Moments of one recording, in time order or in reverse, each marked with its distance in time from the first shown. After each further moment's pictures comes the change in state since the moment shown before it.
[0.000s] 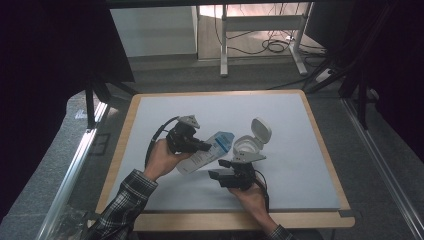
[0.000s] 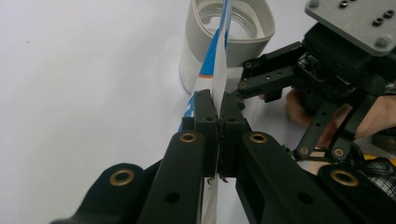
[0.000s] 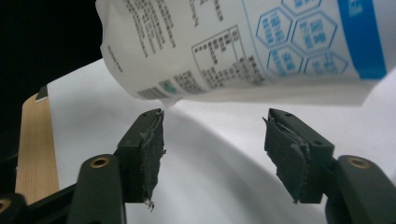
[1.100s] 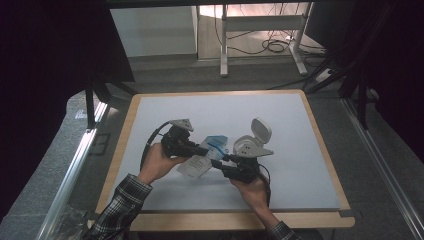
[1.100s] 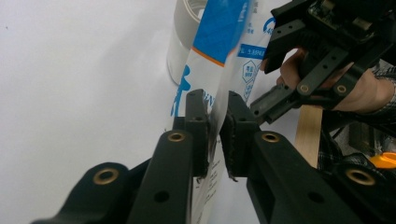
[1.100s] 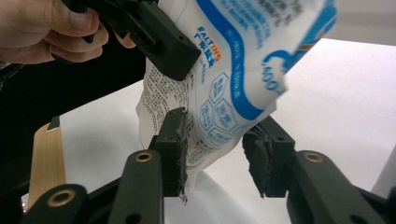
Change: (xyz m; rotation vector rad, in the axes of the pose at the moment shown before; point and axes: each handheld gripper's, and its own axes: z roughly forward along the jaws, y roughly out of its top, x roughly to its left) left arm 0.004 -0.017 -0.006 -0.026 -0.066 -0.027; right arm 0.000 0.025 -0.017 -0.117 0.009 -0.039
